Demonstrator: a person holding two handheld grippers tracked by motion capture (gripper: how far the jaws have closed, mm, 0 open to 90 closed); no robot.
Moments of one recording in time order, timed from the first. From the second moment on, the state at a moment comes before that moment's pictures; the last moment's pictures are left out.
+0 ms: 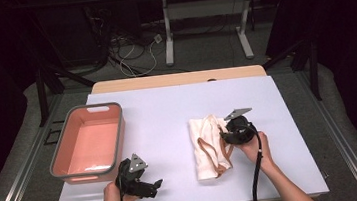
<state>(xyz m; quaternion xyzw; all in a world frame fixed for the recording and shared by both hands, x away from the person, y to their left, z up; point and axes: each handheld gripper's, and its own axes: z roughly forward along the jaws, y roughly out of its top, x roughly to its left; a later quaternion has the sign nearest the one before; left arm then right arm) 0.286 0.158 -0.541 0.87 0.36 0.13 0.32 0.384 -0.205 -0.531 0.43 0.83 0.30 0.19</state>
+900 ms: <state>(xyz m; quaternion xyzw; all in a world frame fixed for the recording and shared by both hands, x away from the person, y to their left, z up) 0.286 0.156 -0.542 0.87 0.35 0.13 0.32 0.368 -0.142 -0.525 0.34 0.87 0.32 0.17</state>
